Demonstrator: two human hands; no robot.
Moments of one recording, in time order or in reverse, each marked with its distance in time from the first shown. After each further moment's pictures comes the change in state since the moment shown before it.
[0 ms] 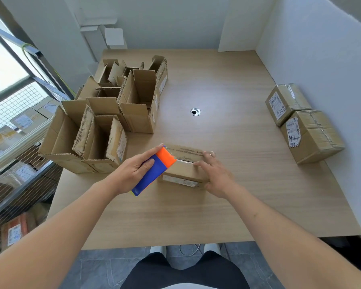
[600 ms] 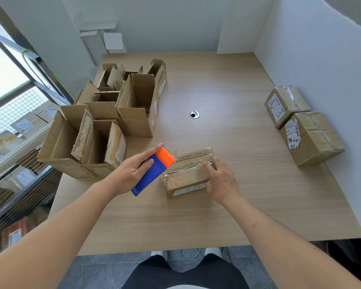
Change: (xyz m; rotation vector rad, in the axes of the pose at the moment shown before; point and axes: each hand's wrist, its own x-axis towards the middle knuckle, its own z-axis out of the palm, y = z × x) left_hand 0.010 0.009 -0.006 -0.013 -0.015 -0.038; right_hand -0.005 0.009 0.021 -0.039 0.311 0.068
